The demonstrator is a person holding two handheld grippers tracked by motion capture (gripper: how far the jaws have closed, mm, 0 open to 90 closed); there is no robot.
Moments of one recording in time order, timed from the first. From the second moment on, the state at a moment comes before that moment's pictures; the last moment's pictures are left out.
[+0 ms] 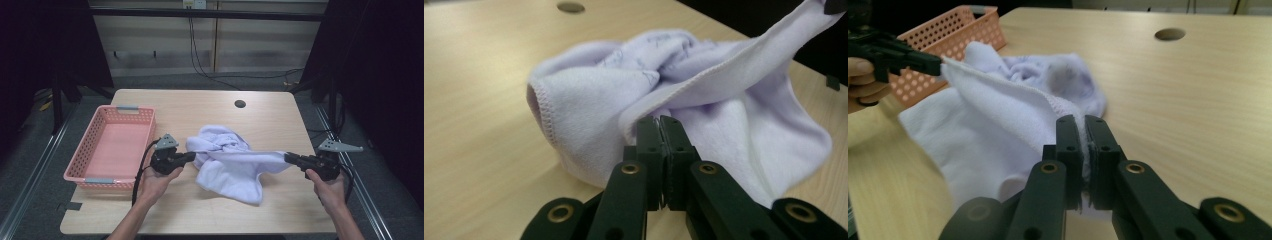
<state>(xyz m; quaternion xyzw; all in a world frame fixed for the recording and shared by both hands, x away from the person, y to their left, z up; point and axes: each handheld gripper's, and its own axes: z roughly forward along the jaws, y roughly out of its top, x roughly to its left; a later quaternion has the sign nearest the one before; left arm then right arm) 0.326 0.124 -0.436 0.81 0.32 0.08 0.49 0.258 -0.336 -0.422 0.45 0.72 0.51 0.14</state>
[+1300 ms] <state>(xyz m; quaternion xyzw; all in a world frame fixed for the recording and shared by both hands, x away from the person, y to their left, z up) 0.240 0.179 -0.392 0.78 0.26 0.06 0.57 0.181 -0.340 -0.386 0.40 0.72 0.54 0.16</state>
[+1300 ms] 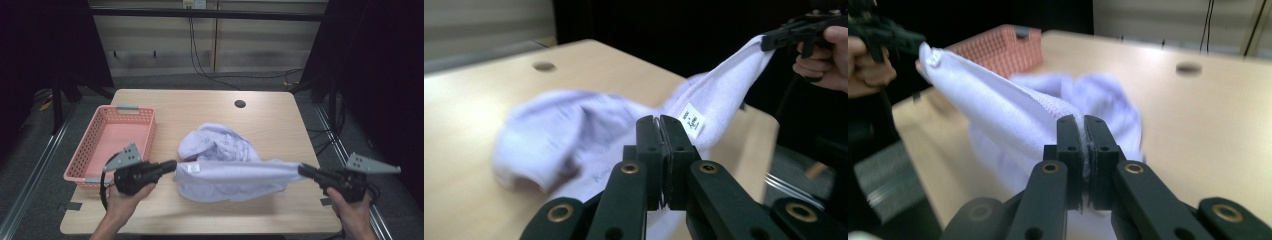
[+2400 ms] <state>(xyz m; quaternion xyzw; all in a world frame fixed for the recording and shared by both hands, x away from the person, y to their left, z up) 0.288 0.137 -0.470 0.83 0.31 0.02 0.47 0.238 -0.303 -0.456 0.42 0.79 0.43 0.11</state>
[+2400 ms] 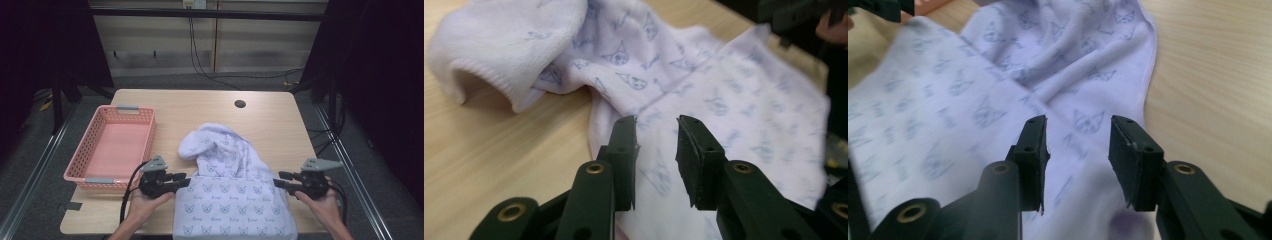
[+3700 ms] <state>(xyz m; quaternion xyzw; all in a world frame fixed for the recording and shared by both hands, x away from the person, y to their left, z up) 0.220 0.135 -0.490 0.88 0.21 -0.12 0.40 0.164 -0.330 -0.473 0.45 0.79 0.40 0.11</state>
